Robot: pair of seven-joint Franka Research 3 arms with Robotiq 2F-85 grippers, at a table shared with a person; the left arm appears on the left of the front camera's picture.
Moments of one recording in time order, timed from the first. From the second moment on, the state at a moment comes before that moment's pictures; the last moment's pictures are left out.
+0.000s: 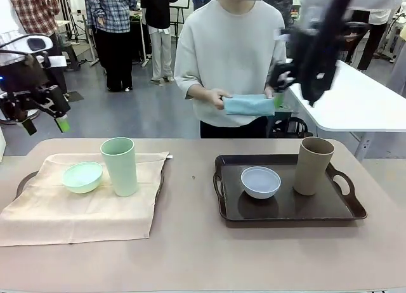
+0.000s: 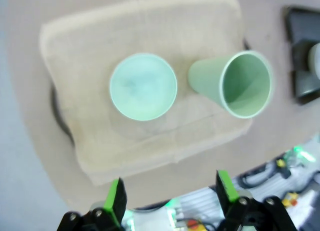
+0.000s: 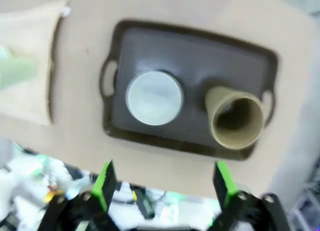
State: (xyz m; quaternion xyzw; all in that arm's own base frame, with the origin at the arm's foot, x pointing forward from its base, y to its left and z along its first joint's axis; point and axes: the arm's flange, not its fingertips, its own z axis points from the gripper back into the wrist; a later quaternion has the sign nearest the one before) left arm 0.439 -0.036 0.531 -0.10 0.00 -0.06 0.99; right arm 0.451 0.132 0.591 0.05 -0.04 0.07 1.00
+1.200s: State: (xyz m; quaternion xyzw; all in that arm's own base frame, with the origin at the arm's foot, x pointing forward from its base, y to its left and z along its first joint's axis) left arm 0.416 0.107 0.559 -0.36 -0.04 0.02 0.93; right arm 0.379 -0.108 0.564 0.35 -0.07 0.01 0.94
